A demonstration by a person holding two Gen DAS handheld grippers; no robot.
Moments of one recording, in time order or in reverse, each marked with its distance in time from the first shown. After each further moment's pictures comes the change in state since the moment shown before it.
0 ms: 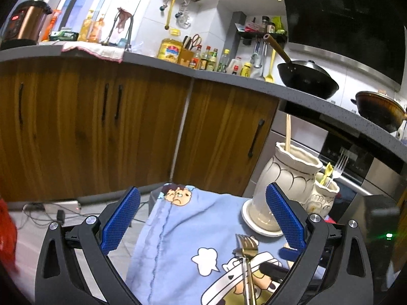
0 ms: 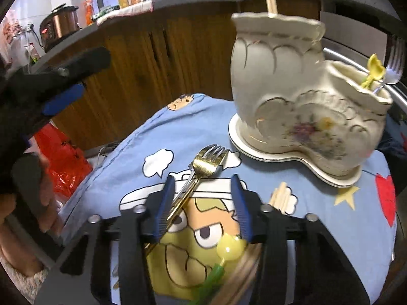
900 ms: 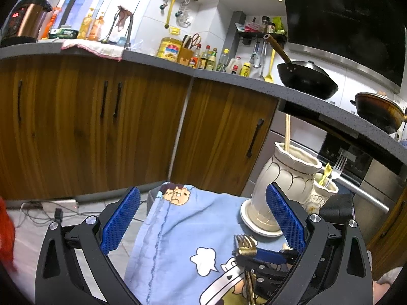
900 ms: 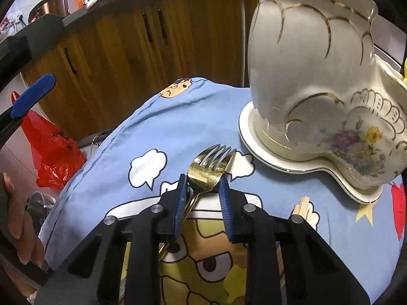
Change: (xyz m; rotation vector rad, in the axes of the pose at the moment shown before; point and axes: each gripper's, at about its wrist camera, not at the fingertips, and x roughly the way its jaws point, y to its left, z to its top) left arm 0.000 0.000 0.000 -0.008 0.004 -0.012; right arm 0.034 0.003 0.012 -0.022 0.081 -0.013
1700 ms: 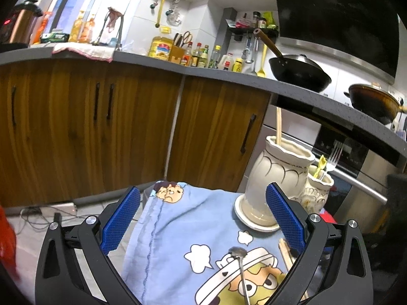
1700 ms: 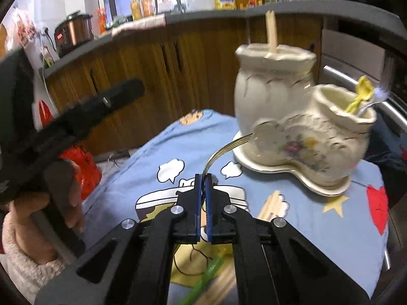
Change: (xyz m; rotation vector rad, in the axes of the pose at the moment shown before) left arm 0.002 -0.013 -0.002 0.055 0.018 -0.021; right arm -0.090 -0.018 -0.023 -0.020 -0.200 0.090
